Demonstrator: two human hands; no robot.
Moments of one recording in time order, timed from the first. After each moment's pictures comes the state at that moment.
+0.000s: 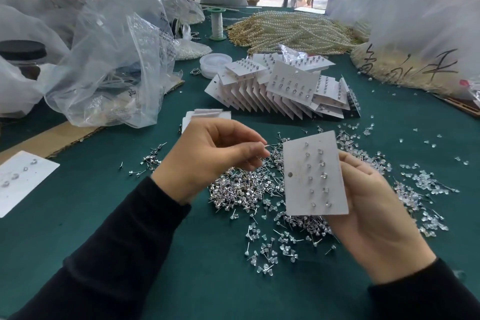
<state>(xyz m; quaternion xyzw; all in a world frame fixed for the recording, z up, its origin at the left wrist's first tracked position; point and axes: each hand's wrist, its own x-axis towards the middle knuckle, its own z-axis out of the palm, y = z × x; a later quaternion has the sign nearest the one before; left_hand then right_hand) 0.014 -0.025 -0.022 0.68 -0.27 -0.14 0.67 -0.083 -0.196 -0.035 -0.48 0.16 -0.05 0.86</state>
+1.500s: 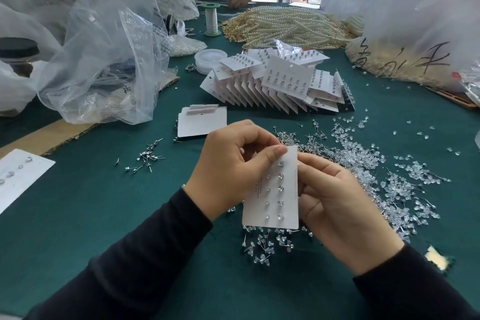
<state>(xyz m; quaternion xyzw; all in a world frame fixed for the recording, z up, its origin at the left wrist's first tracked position) -0.009 -0.052 -0.030 0.77 -0.31 0.03 0.56 -0.081 -0.178 -0.043 -0.45 0.11 0.01 0.88</state>
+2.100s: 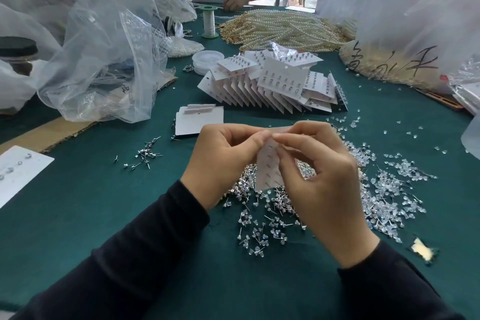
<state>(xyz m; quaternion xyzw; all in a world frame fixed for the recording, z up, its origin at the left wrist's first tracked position) -0.007 -0.054 -0.035 0.68 -0.19 -0.09 0.70 -0.078 -0.171 -0.042 -0.84 -0.03 -0.39 0.38</state>
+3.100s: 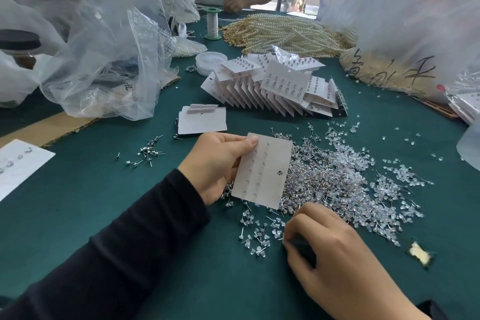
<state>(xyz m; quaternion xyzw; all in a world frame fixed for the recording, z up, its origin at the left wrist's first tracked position) 0.007 -0.050 -0.040 0.60 0.01 -0.25 0.76 -0.139 -0.179 -0.064 -0.96 -0.10 -0.15 0.21</state>
